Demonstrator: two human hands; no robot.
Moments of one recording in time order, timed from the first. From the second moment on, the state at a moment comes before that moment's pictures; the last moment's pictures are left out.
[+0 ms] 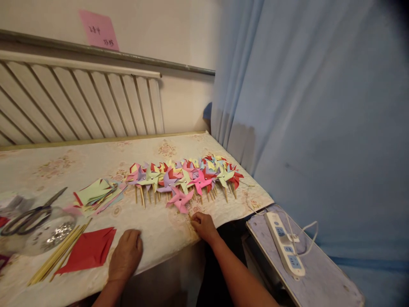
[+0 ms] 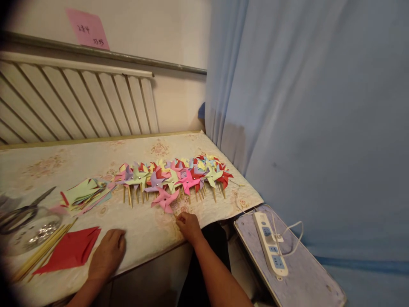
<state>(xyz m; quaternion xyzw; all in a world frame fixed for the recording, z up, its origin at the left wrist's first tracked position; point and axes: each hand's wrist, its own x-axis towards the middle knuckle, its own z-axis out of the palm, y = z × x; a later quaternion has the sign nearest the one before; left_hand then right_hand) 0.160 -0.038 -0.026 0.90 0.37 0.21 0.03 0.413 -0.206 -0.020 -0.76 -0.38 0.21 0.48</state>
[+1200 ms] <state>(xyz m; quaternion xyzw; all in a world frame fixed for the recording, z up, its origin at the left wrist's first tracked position) 0.161 -0.033 -0.029 0.91 0.36 0.21 0.02 0.415 -0.208 -0.024 -0.76 -0.37 0.19 0.50</state>
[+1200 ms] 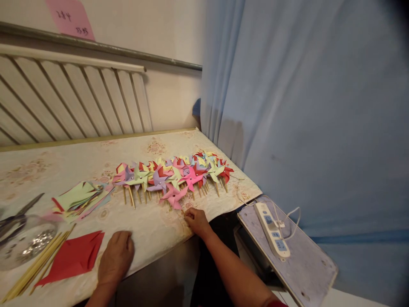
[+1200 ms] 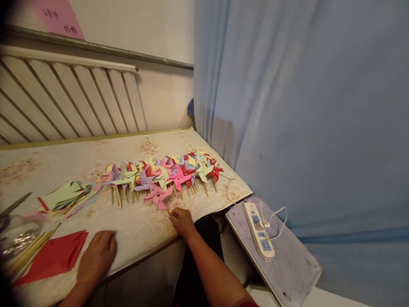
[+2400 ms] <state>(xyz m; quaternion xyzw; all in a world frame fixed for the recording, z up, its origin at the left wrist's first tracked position) 0.160 -0.037 -0.032 0.91 0.36 0.22 0.02 0.418 -0.212 -0.026 -0.76 -0.42 0.08 0.48</state>
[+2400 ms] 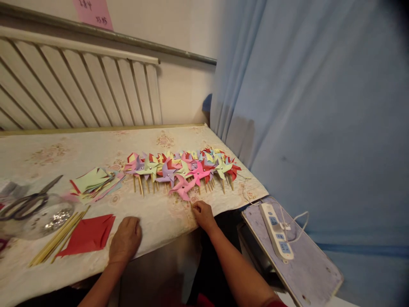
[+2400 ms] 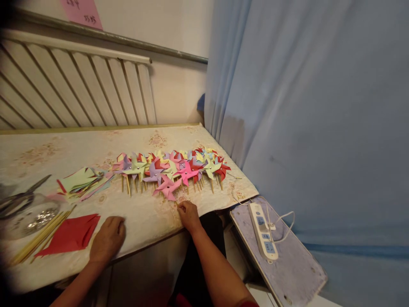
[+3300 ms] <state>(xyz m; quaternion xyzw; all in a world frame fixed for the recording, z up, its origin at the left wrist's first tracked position) 0.161 -0.050 -0.023 0.90 0.40 0.18 0.04 0.376 -0.192 -0.023 -0.75 -0.46 0.12 0.46</state>
